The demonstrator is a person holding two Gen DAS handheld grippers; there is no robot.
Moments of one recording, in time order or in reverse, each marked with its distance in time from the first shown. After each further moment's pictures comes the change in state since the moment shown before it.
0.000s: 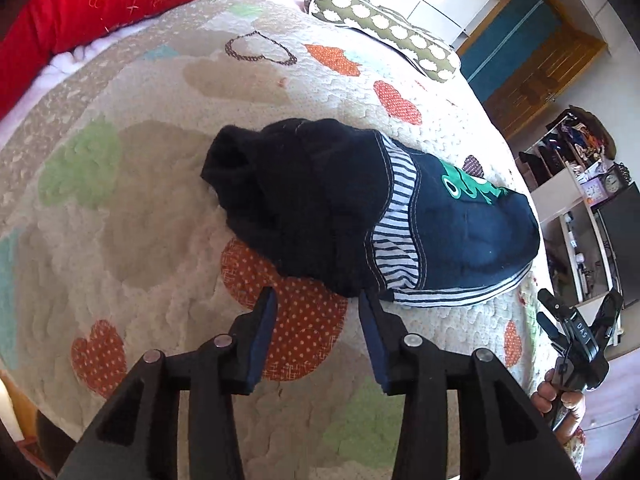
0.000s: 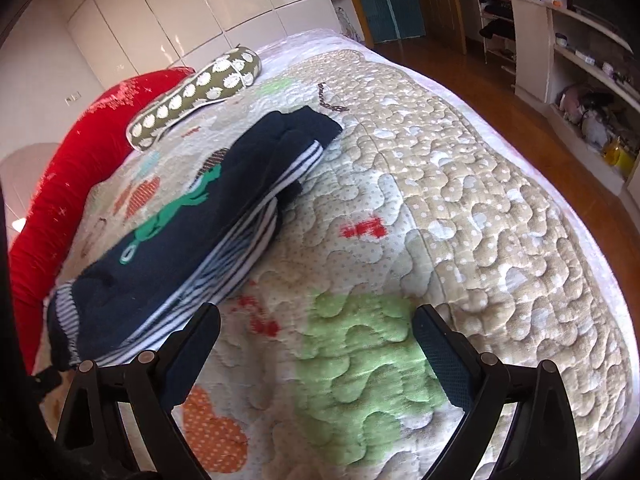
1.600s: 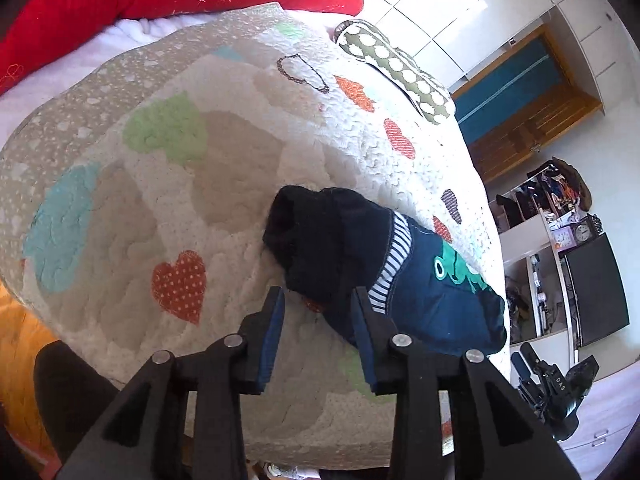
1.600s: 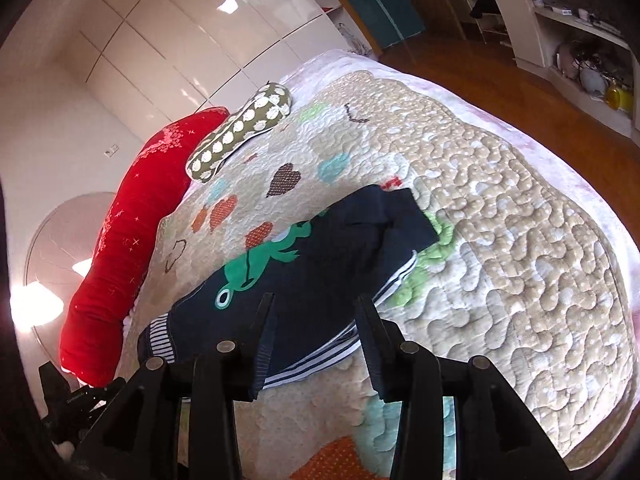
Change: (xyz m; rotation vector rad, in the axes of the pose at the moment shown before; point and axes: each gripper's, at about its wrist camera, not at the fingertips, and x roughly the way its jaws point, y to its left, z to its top) left arm -0.074 0.051 -0.028 -0.133 -0.079 -0.117; right arm -0.095 0.013 -0.046 0.107 -0.065 0.158
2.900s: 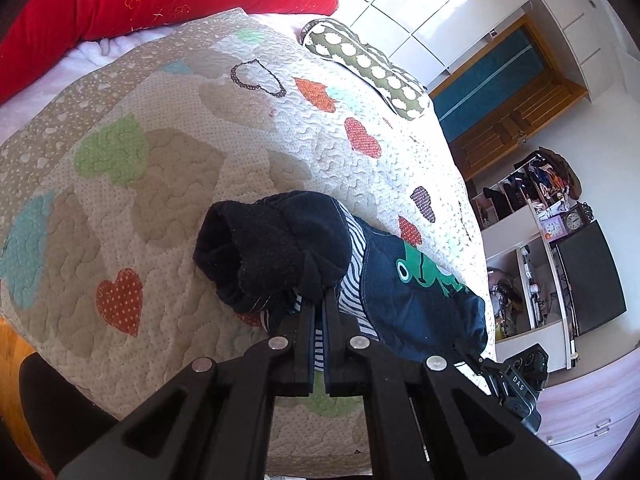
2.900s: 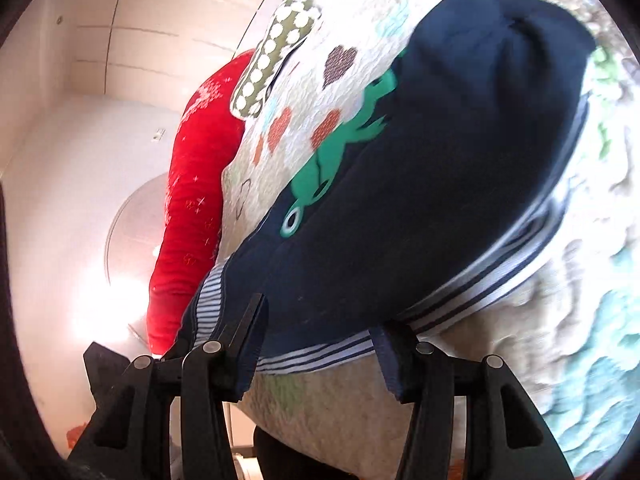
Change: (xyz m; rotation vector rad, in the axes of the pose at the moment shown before) left arm 0.007 -0.052 0.008 0.033 0.006 -0.004; right arm 0.078 -0.008 -0.025 0.255 0.244 0.322
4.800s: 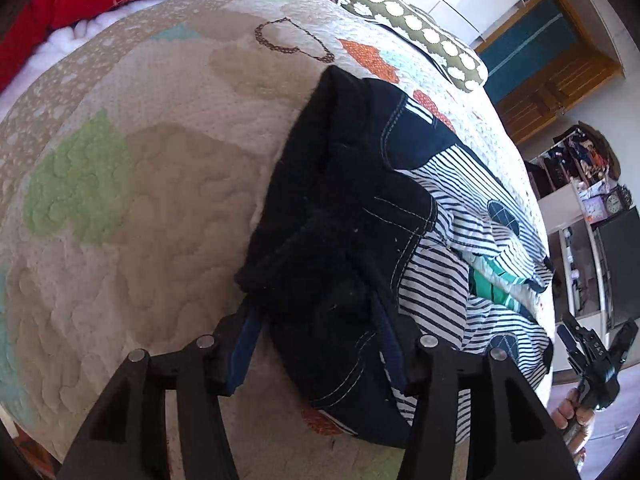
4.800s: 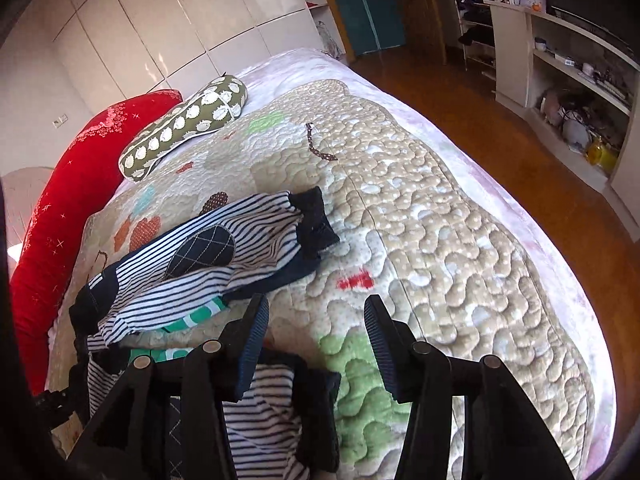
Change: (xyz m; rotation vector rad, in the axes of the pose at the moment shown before) left arm 0.102 0.039 0.054 0.062 0.131 0.163; right arm -0.089 0.005 0.108 -0.299 -0.254 -0.596
